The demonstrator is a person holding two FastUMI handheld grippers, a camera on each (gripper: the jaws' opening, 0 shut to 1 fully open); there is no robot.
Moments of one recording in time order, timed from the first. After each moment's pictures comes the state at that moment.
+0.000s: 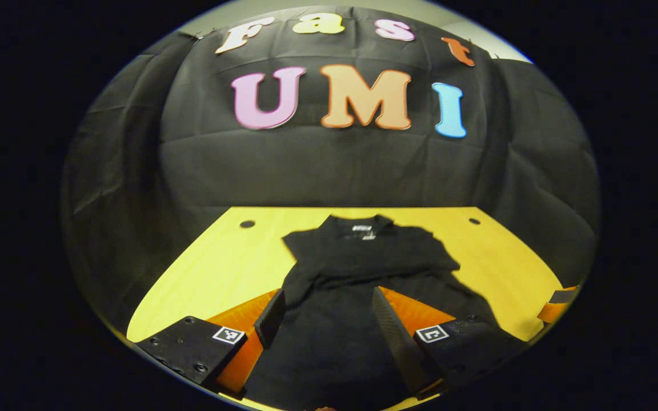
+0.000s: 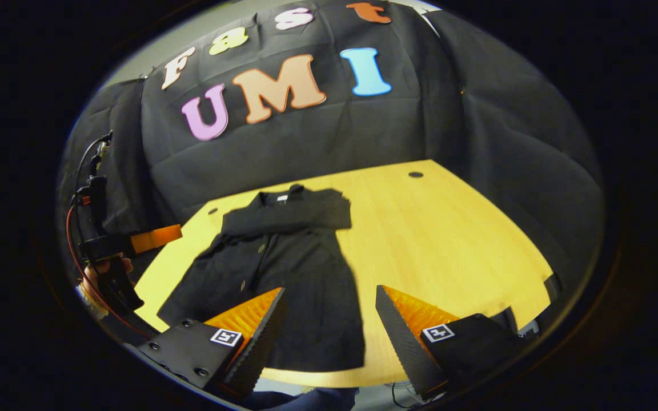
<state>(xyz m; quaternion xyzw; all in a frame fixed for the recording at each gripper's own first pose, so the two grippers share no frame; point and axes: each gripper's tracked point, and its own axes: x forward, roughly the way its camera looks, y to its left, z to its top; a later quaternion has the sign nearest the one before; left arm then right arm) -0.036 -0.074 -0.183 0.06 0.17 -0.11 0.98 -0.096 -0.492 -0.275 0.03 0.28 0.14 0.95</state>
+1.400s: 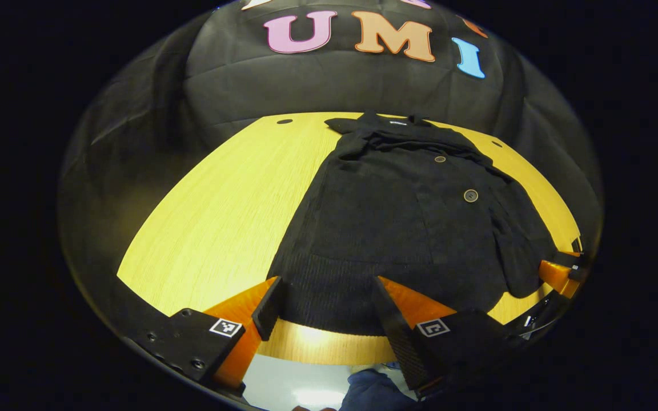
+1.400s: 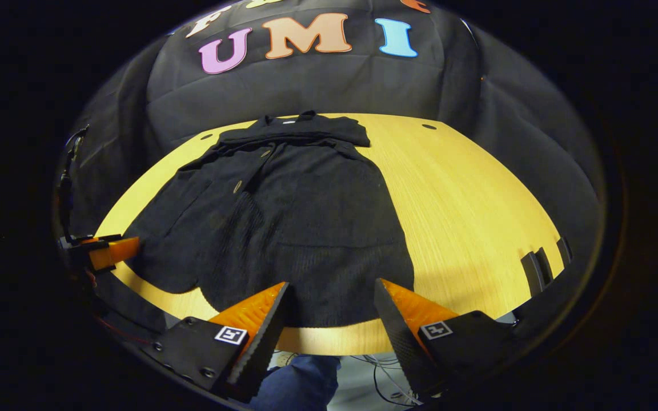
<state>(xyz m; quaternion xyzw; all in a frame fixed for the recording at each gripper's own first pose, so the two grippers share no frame) -0.124 0.030 -0.323 0.08 0.31 -0.08 0.94 -0.138 -0.457 -0.385 -0.04 0.35 0.11 0.93</state>
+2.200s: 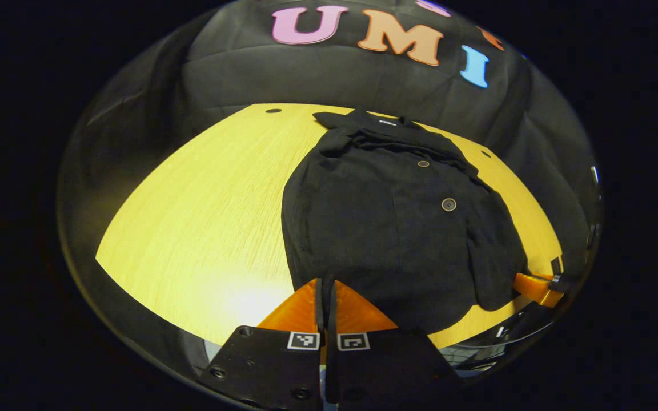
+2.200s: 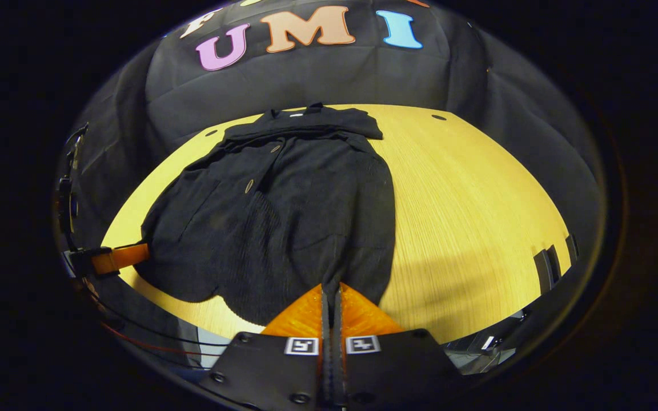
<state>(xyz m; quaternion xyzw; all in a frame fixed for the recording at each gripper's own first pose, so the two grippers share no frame) -0.128 0.000 -0.326 -0.01 0.35 -0.11 0.93 -0.138 -0.439 -0.379 -0.02 0.39 0.12 0.91</state>
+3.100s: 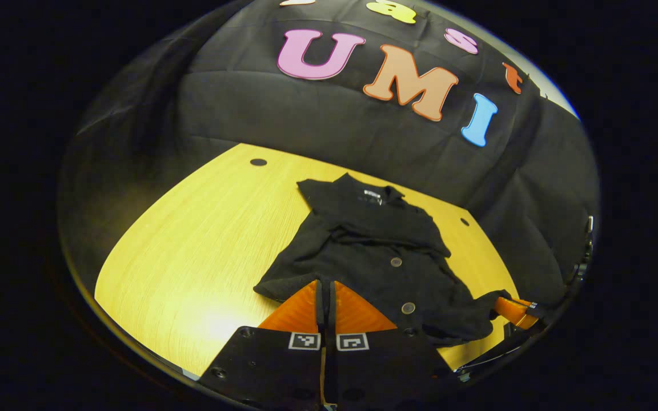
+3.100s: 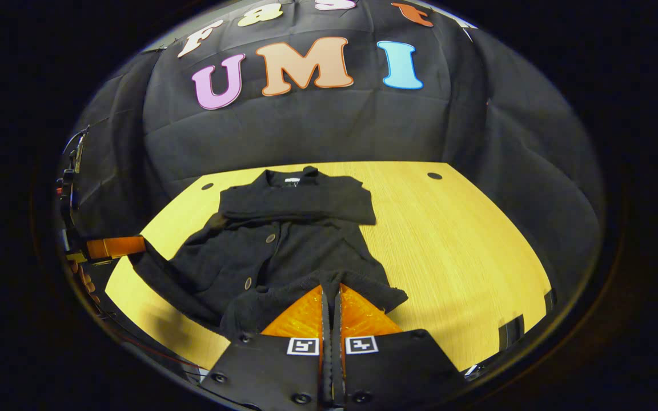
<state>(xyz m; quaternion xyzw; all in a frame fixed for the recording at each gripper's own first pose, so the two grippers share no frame) -0.021 -0.044 -0.183 -0.07 0.24 -0.16 0.96 -0.048 -0.431 -0.252 -0.02 0.28 0.12 0.95</state>
